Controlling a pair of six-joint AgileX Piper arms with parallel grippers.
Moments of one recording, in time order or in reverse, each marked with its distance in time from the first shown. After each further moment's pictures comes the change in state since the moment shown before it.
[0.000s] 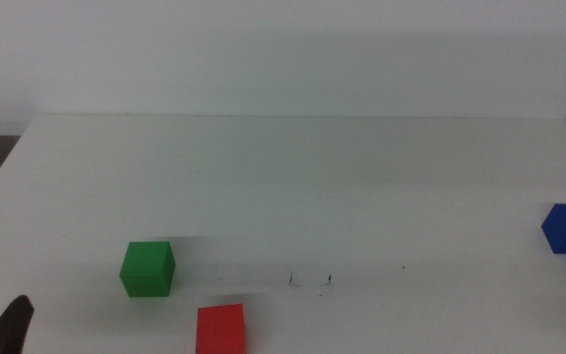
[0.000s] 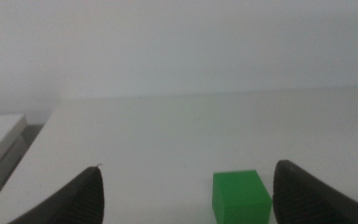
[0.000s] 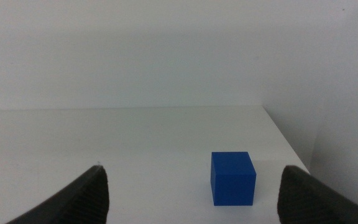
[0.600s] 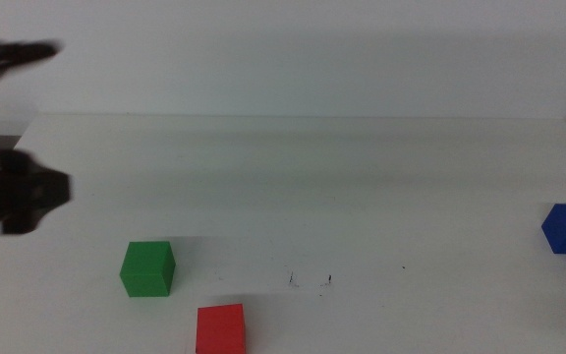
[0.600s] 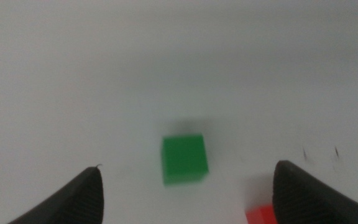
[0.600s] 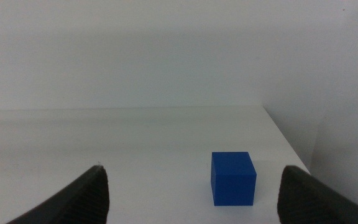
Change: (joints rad) left arm -0.003 0.826 -0.841 -0.127 0.636 0.000; right arm 0.000 0.000 0.000 0.000 0.000 0.000
